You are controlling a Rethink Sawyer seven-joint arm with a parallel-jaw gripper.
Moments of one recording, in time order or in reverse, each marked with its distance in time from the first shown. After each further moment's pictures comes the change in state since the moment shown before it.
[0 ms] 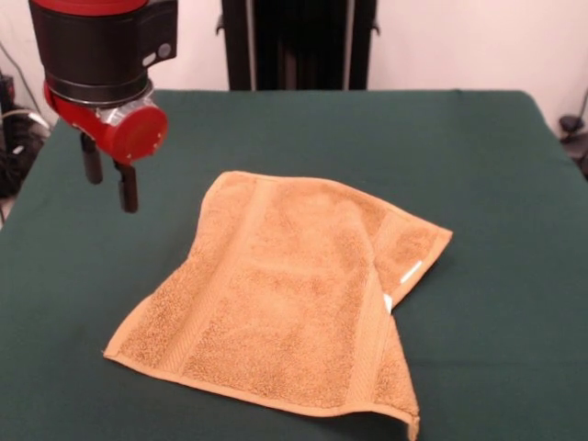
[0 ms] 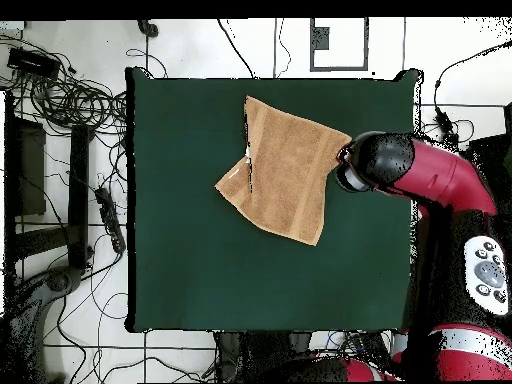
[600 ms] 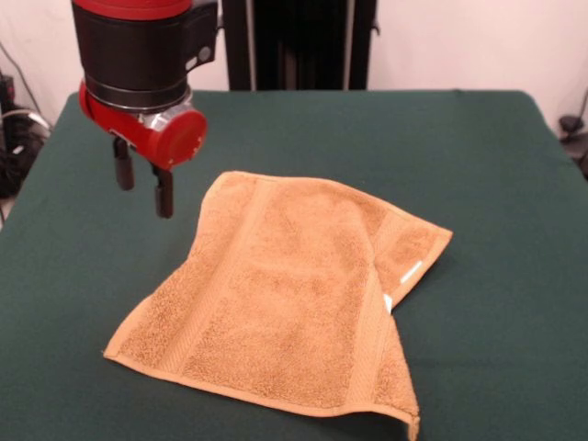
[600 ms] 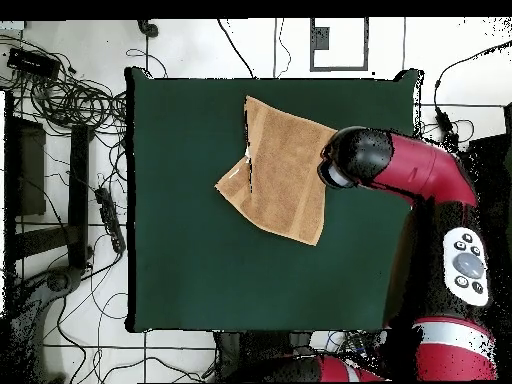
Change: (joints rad) arm 0.046 0.002 0.000 -0.002 0.003 0.000 0.000
